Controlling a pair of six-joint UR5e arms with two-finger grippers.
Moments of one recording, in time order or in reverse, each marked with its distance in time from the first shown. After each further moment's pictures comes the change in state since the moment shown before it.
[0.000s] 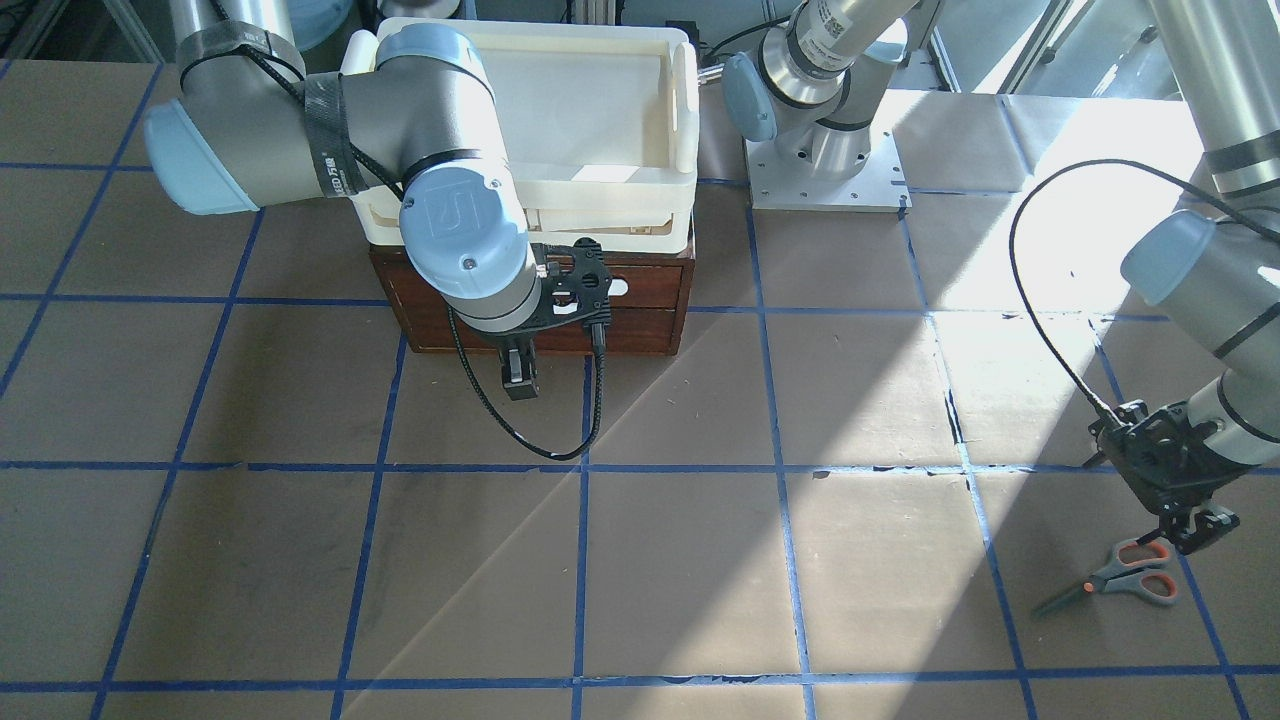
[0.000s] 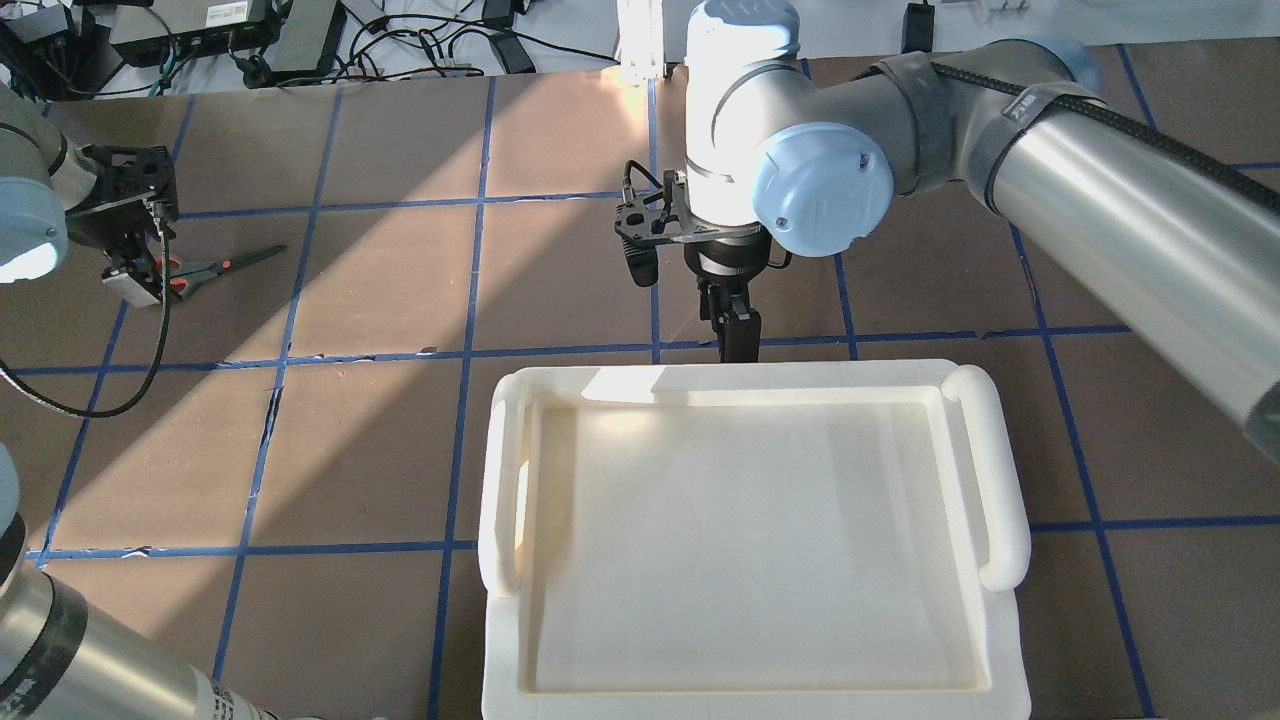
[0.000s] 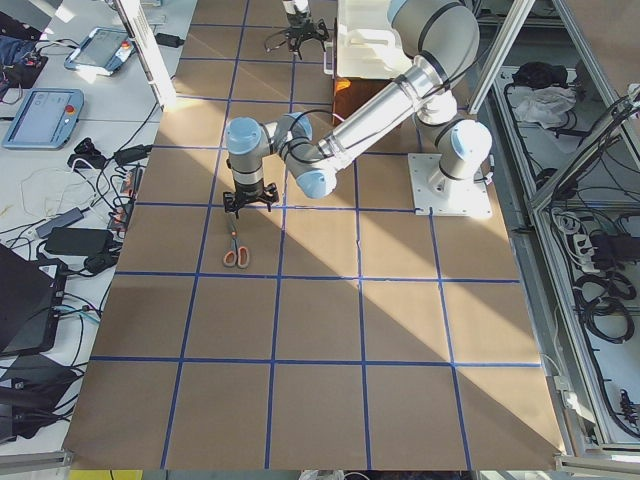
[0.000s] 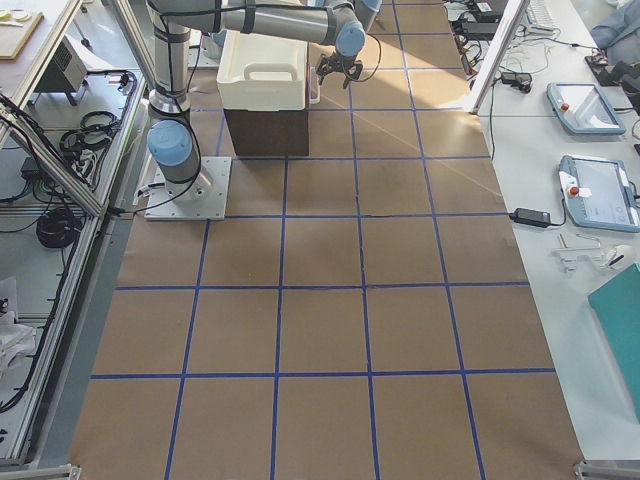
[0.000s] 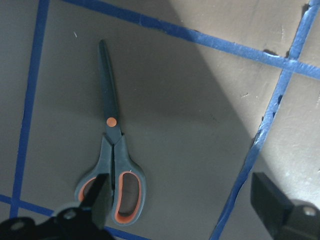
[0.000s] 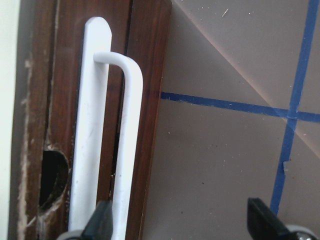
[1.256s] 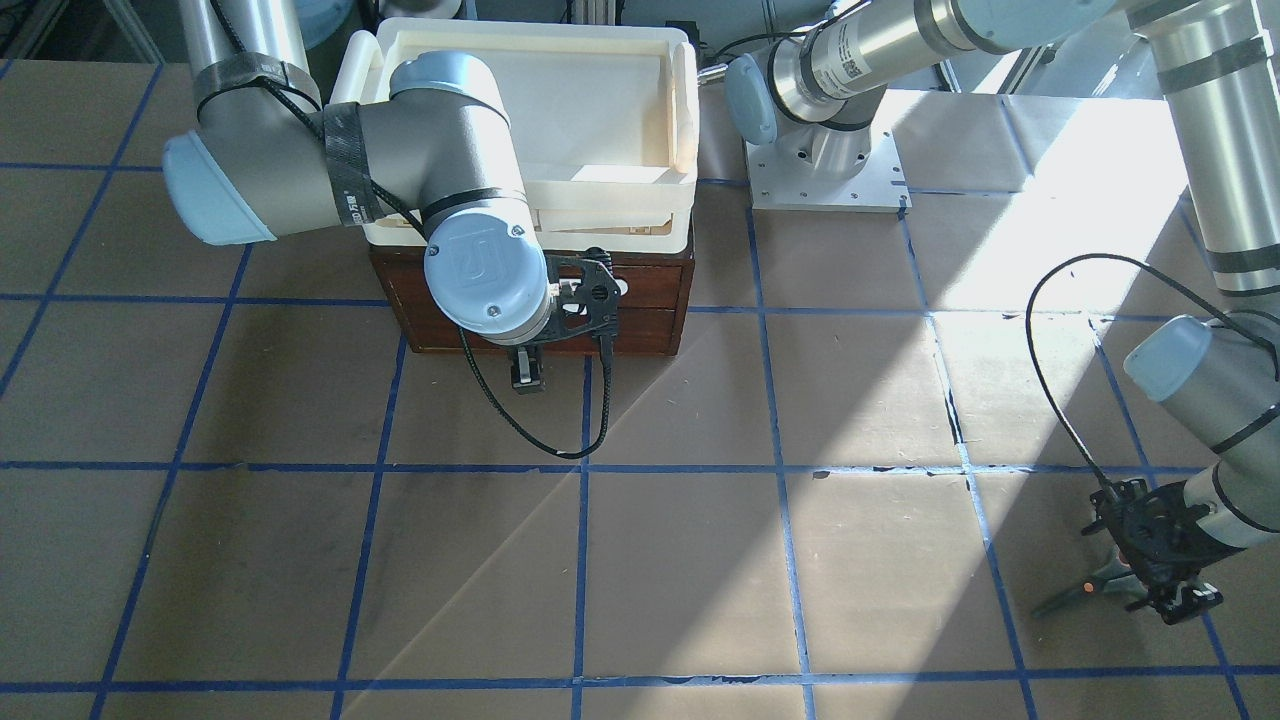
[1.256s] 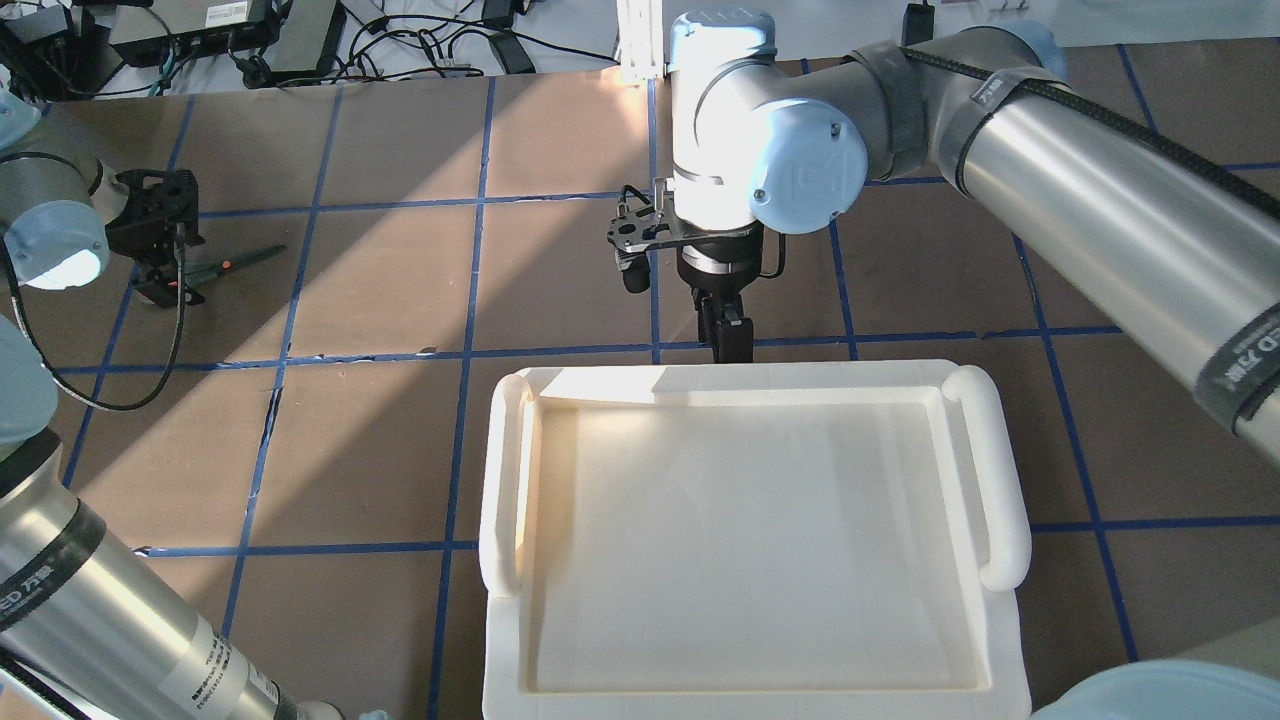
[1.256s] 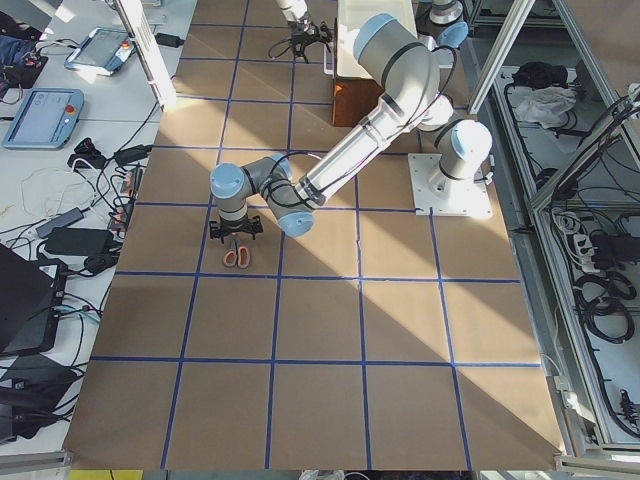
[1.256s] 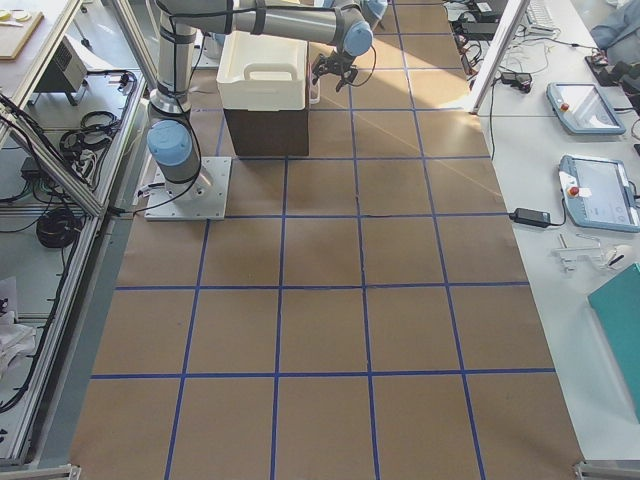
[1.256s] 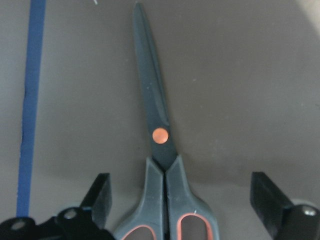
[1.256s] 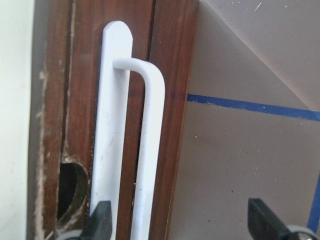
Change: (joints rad) left arm 0.020 -0.214 0.133 0.069 -0.061 0.098; right arm 0.015 0.042 -0.019 0.088 0.006 0.006
